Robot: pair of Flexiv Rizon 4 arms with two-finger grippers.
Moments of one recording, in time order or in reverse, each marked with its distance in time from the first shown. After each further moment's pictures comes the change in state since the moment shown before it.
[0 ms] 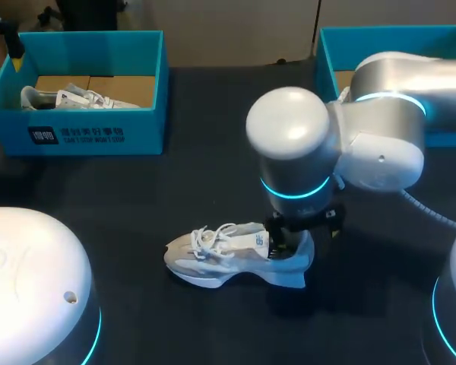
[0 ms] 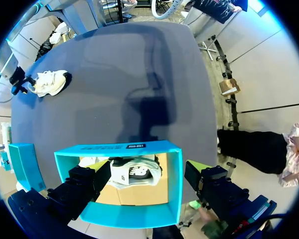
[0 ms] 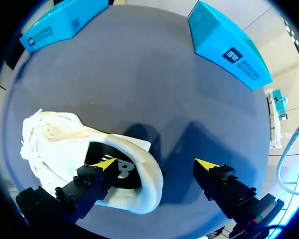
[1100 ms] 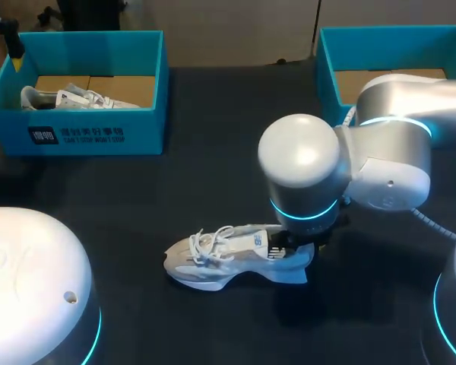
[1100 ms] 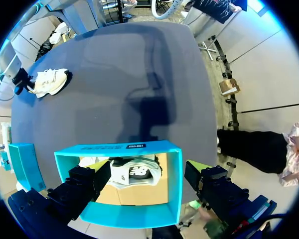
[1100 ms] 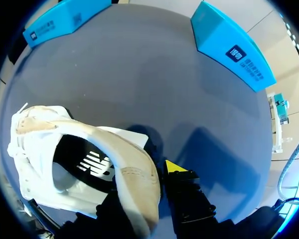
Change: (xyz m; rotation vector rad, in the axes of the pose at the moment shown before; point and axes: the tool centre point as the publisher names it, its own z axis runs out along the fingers) left arm 0.000 0.000 0.000 0.000 0.000 0.000; right arm -0.005 -0.009 0.033 -0.042 -0.002 -0.033
